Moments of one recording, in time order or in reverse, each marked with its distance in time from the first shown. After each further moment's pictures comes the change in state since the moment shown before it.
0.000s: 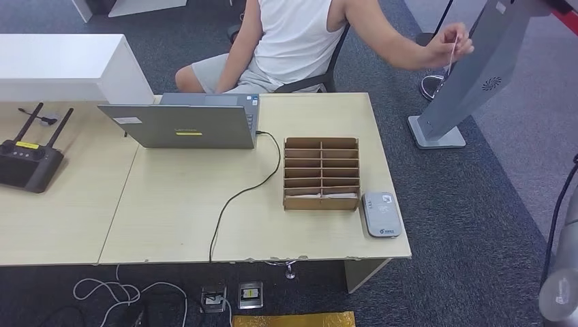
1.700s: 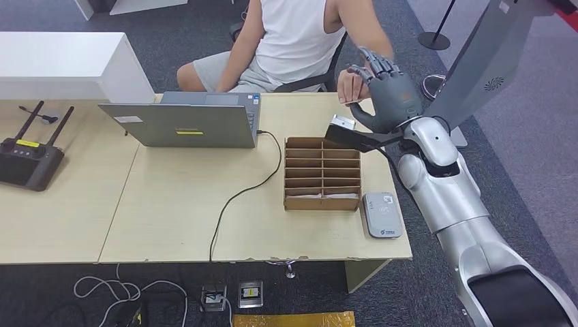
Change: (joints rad) left arm -0.019 0.035 -0.025 -0.001 -0.018 -0.035 0.012; right arm 0.077 0.291 0.722 -0.248 0.465 0.133 0.029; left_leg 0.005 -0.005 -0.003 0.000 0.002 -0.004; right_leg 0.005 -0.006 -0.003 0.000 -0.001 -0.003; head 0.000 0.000
